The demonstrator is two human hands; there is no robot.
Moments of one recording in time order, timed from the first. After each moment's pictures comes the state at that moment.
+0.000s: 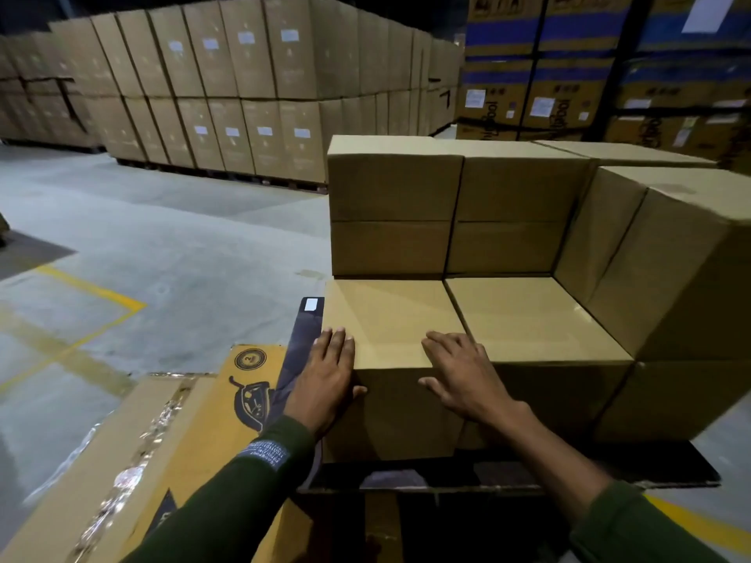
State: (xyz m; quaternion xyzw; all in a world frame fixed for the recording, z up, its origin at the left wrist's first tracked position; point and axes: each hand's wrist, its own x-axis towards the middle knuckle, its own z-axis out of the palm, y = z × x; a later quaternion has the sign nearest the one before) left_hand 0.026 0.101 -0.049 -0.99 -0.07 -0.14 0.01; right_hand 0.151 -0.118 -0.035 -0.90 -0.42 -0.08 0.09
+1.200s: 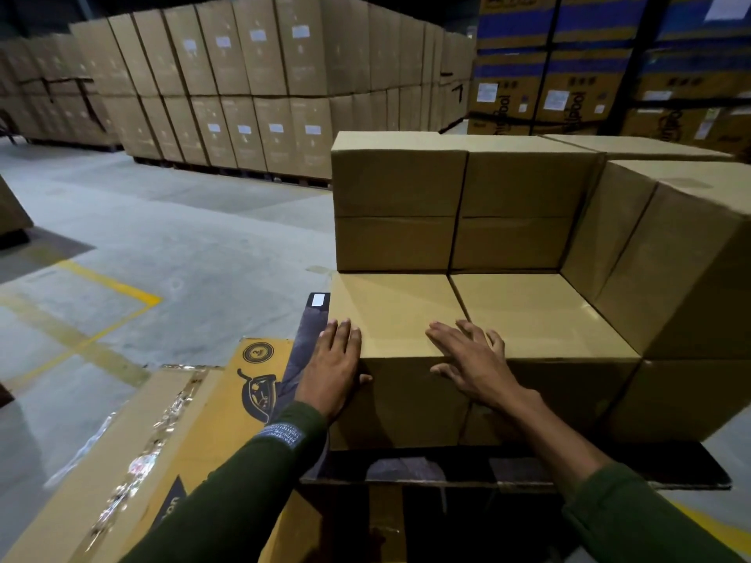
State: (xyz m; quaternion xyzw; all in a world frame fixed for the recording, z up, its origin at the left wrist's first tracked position) left_hand 0.035 0.092 -0.044 -0.99 -0.10 -0.13 0.00; right_hand 0.176 -0.130 -0.039 -0.91 -0.40 -0.02 0.13
